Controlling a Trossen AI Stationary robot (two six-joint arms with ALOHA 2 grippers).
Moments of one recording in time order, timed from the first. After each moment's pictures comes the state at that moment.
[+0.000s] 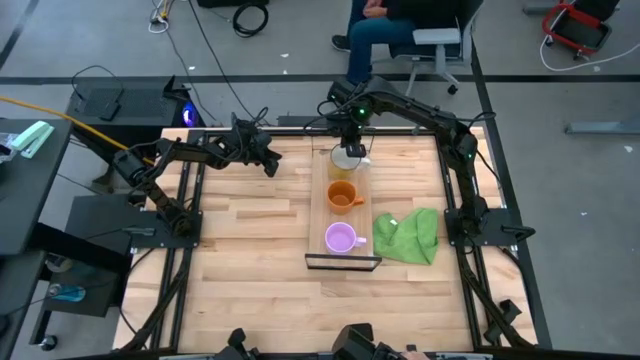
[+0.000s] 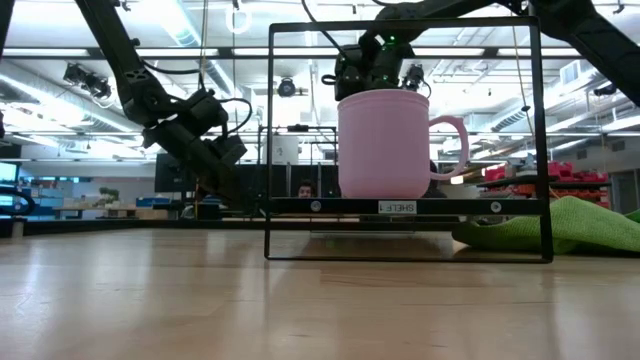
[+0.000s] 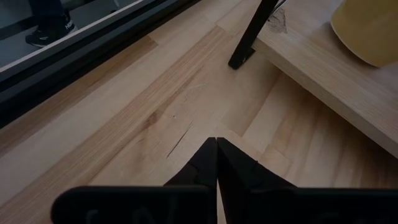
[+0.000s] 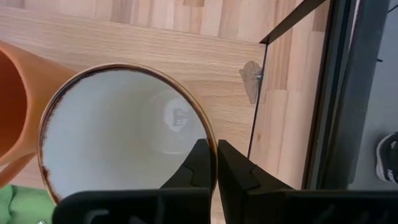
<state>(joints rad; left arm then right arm) 0.82 1.64 0.63 0.32 0.31 -0.06 -0.59 2.07 2.05 -1.30 -0.23 -0.66</state>
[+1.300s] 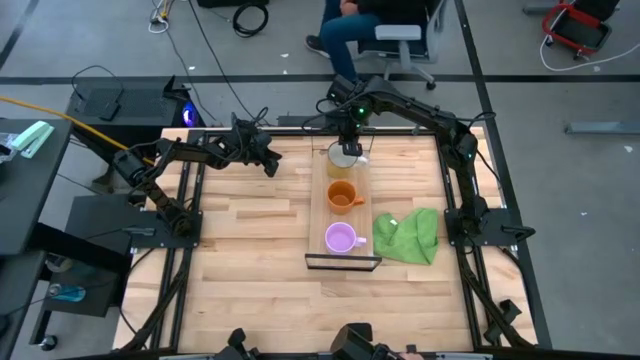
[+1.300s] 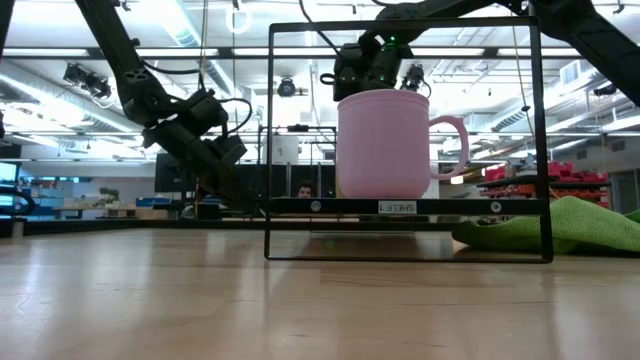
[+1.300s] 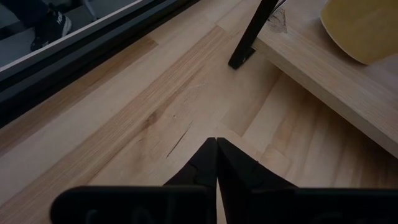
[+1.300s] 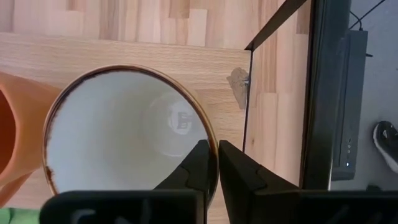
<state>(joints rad) 0.82 1.64 0.63 0.32 0.31 -0.06 -0.59 2.07 2.05 -1.26 -0.23 -0.59</state>
